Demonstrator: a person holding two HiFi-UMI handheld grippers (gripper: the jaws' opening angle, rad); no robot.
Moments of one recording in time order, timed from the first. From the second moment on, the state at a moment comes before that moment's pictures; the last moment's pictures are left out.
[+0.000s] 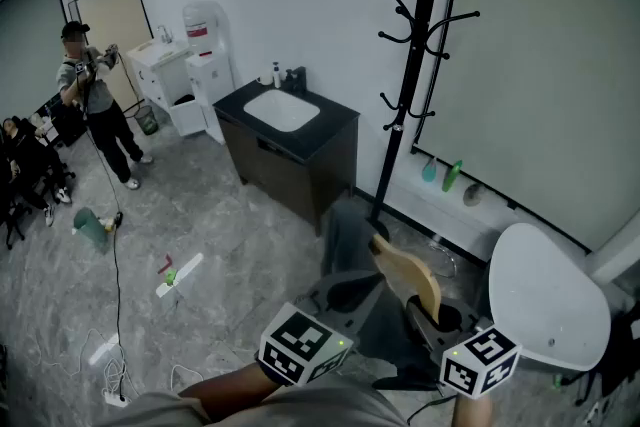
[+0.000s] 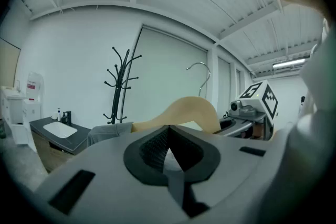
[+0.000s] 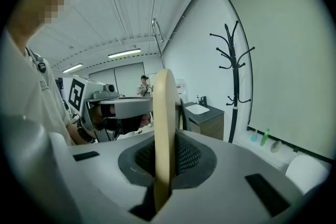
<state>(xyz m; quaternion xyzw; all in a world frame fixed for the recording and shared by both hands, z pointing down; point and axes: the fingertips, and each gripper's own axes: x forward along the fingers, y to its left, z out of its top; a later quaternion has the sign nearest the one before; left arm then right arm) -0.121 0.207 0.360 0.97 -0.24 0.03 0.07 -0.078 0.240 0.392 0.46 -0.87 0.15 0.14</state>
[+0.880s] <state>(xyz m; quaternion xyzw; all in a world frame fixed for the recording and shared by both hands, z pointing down) -0.091 0.237 0.369 0.97 -0.24 0.05 0.08 -0.051 0.268 0.399 0.45 -0.87 0.16 0.13</state>
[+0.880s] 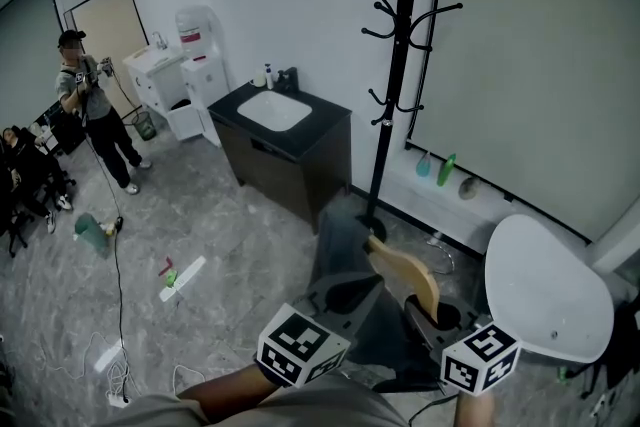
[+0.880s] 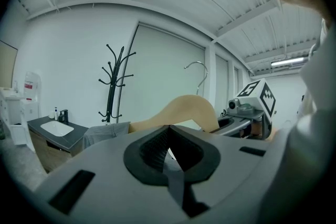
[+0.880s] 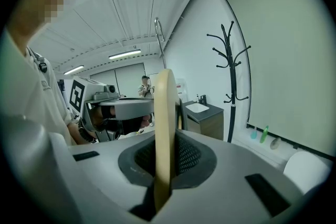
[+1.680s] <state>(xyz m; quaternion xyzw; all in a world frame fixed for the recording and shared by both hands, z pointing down) -0.045 0.175 0.375 0.97 -0.24 0.04 0.06 0.014 0.206 0.394 0.44 -0.88 0.14 0.14</state>
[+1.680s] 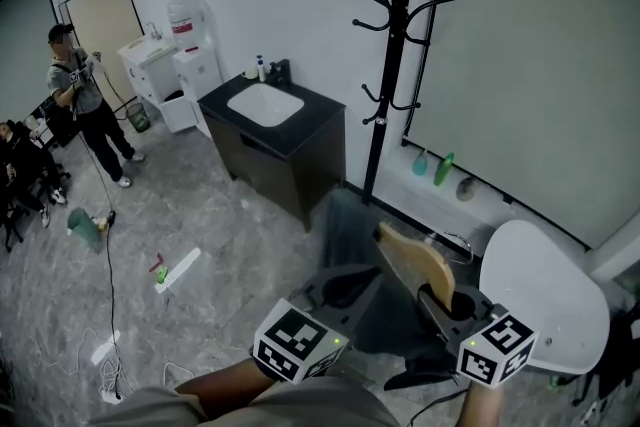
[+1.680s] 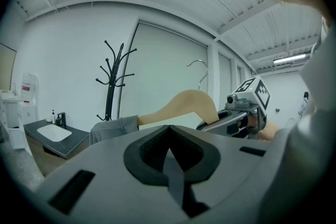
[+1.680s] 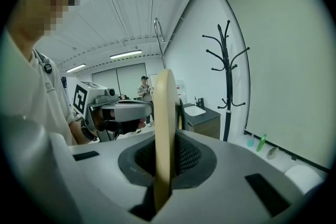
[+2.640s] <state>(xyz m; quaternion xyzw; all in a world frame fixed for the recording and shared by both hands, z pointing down) 0.031 -0.096 0.355 0.98 -0.20 0.03 0.03 0.091 -0.053 0.383 0.36 -0.91 0.12 0.16</state>
